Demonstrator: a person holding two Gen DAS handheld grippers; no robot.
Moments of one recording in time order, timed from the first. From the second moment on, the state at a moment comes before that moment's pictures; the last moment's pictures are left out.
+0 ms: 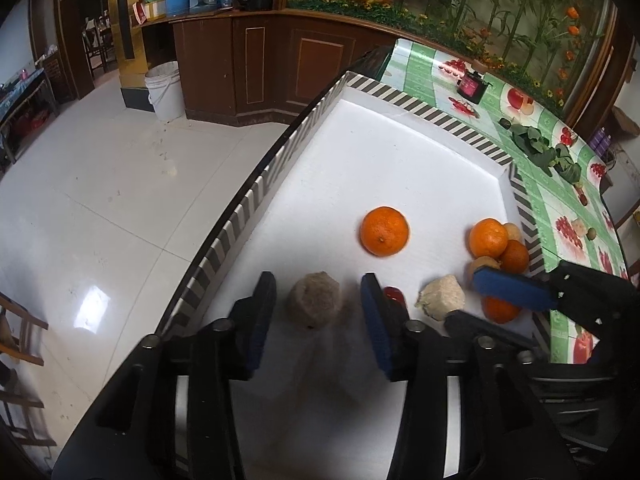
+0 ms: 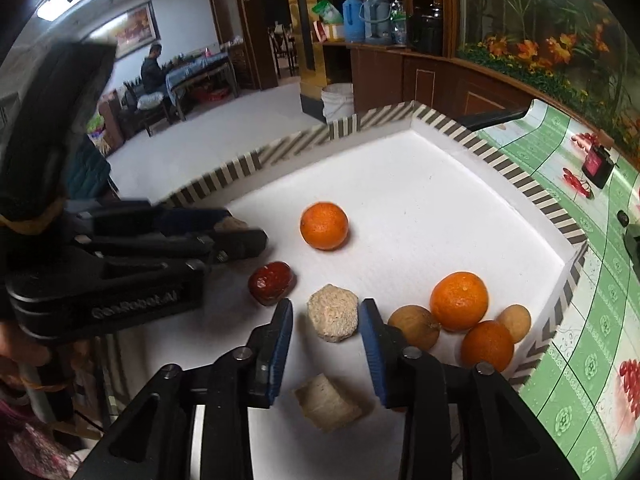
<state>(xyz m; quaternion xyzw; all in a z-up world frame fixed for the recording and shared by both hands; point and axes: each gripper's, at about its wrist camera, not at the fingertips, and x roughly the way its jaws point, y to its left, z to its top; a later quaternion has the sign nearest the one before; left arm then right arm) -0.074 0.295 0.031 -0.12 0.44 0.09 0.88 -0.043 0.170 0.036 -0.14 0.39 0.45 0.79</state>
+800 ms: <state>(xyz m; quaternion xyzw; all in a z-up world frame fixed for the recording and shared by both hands) -0.061 0.169 0.071 -0.06 0.41 0.00 0.91 -0.029 0.003 0.067 -0.04 0.38 0.33 0.86</state>
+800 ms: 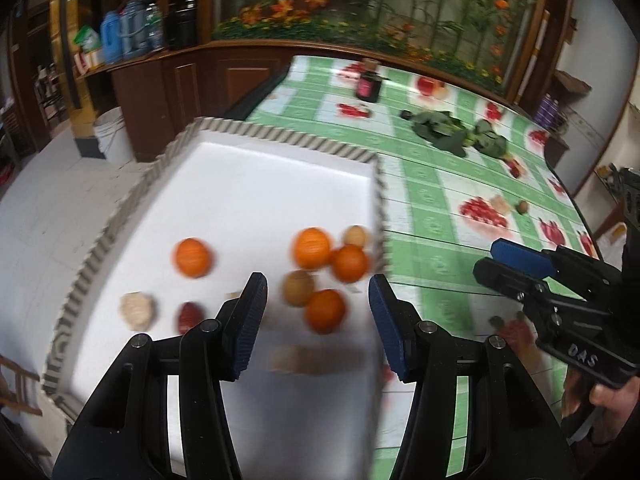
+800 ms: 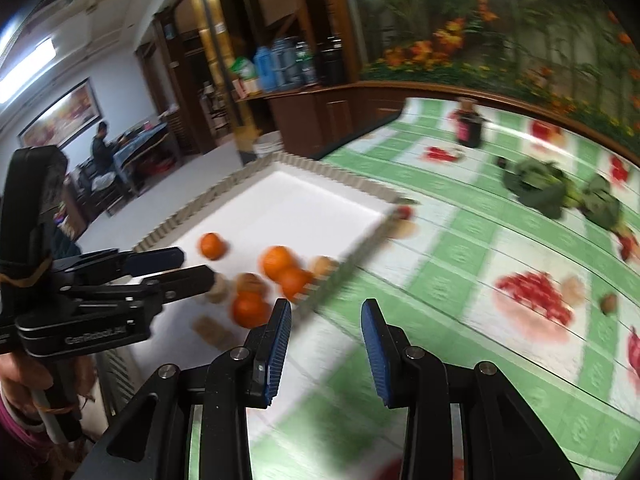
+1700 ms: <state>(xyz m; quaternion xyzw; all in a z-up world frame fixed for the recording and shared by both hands) 0.056 -0.004 0.077 -0.02 0.45 -0.13 0.88 0.087 -0.194 0.033 0.00 0.42 0.15 0.90</state>
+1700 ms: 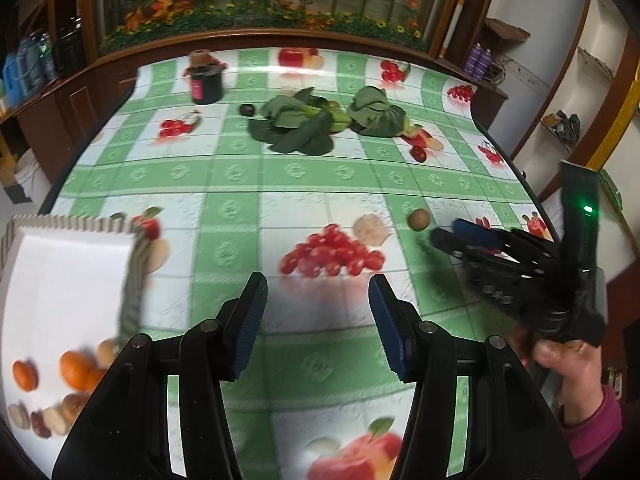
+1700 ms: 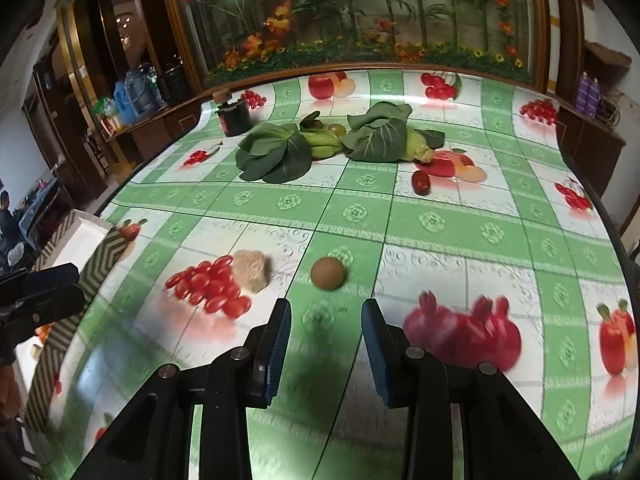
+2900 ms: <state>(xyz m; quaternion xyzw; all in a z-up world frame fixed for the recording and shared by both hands) 0.126 -0.072 0.015 0.02 0.45 -0.14 0.88 0.055 -0.230 0.037 0.07 0.38 0.17 0.90</state>
